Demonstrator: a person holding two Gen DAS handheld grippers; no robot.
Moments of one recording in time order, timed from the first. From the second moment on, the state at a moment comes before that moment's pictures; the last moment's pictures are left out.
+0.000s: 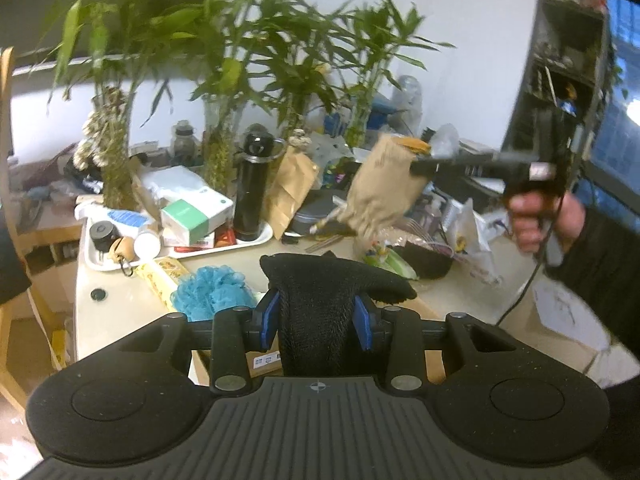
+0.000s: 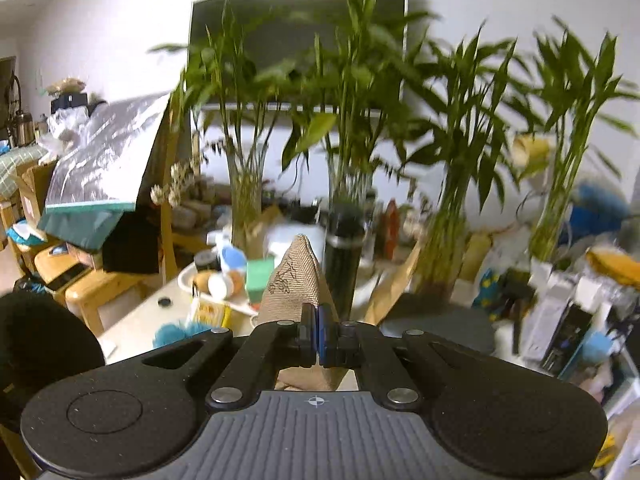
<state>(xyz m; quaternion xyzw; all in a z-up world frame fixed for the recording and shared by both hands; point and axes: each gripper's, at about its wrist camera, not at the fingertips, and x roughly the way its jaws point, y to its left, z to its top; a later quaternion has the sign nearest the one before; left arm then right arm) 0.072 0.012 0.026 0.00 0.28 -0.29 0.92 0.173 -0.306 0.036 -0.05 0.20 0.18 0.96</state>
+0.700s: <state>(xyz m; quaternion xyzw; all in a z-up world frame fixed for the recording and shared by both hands) 0.072 -0.021 -0.022 0.12 0.34 -0.28 0.89 0.106 -0.300 0.056 0.00 0.21 0.21 0.96</state>
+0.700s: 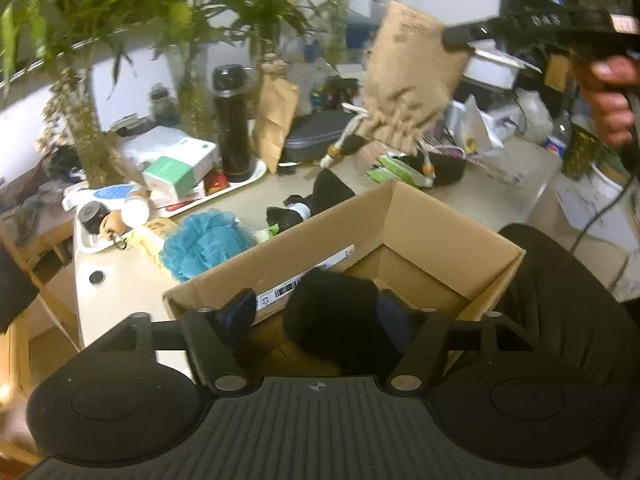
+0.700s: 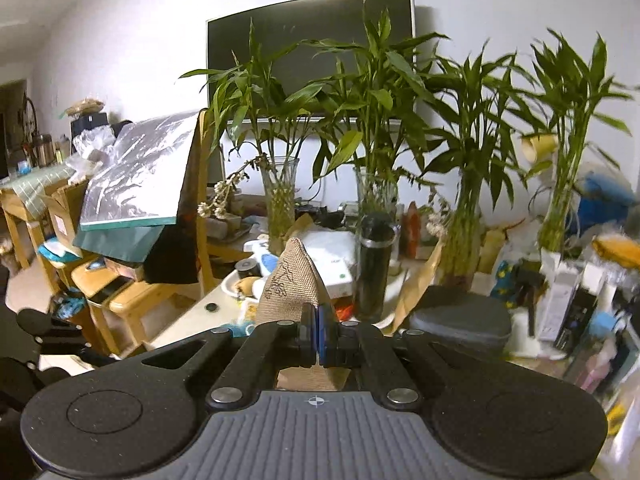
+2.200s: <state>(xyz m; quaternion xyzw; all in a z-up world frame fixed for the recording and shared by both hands) 0.023 0.018 -0.014 -0.02 0.34 -0.20 0.92 0.083 -0.249 -0.040 0.08 0.39 0.18 0.90</state>
